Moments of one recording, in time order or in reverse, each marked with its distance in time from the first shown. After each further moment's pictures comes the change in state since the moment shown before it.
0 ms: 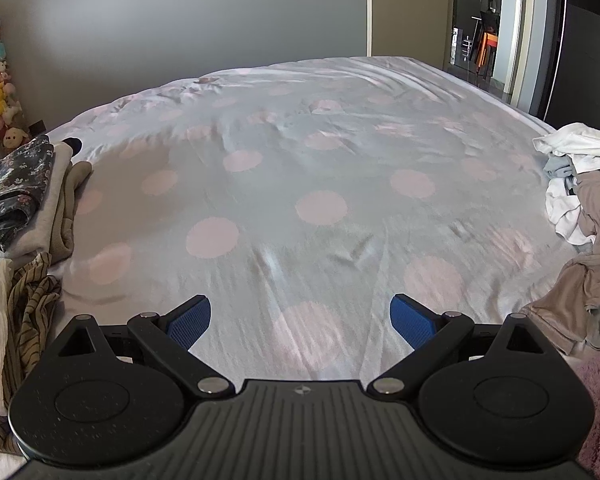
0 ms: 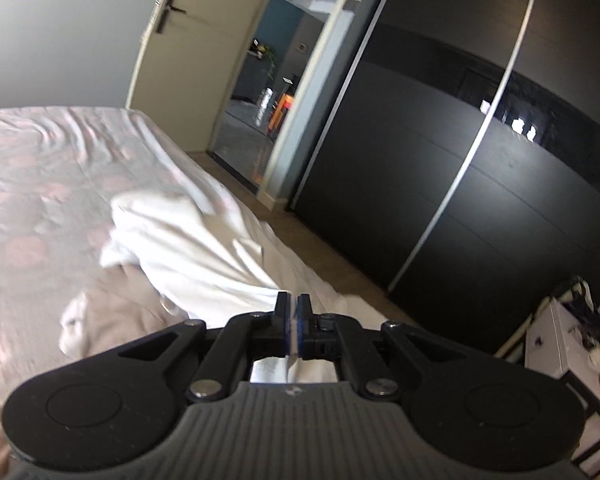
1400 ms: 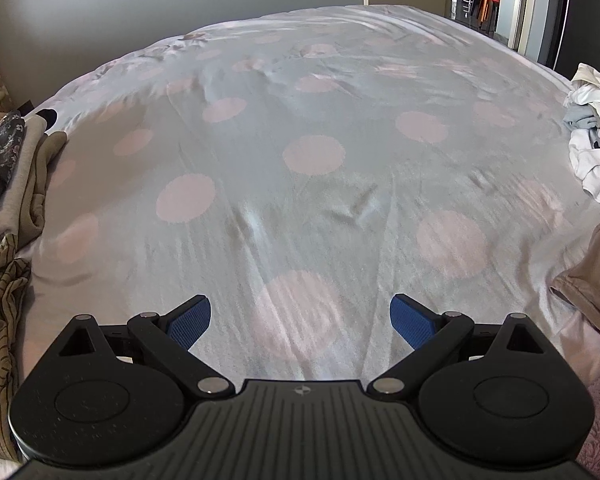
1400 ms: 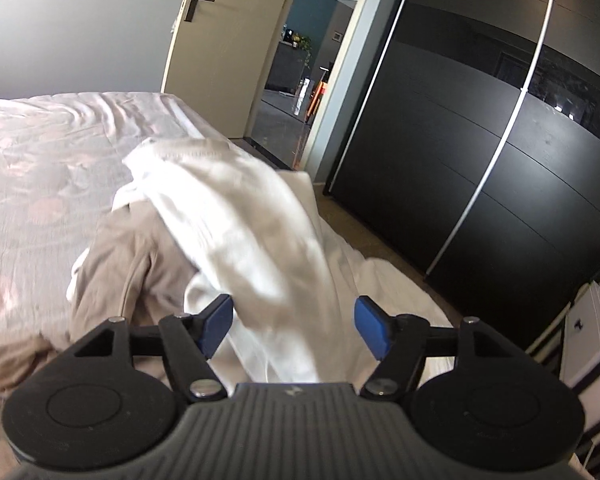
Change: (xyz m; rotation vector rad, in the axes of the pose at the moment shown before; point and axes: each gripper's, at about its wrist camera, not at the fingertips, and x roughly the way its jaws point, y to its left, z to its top) left arm 0.063 -0.013 -0.008 0.041 0.139 0.018; right arm 0.023 -0.008 -0.022 -0.013 -0.014 0.177
